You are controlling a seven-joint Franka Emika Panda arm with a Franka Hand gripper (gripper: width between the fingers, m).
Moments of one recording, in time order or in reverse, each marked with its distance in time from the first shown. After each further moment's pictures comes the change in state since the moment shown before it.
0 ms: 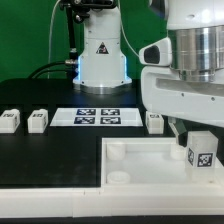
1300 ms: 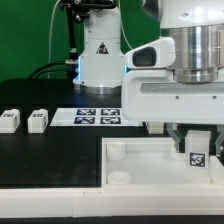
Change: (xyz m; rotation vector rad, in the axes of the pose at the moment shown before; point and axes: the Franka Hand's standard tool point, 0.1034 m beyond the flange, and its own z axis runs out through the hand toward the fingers) arm 0.012 0.004 0.000 -0.012 0.038 -0.330
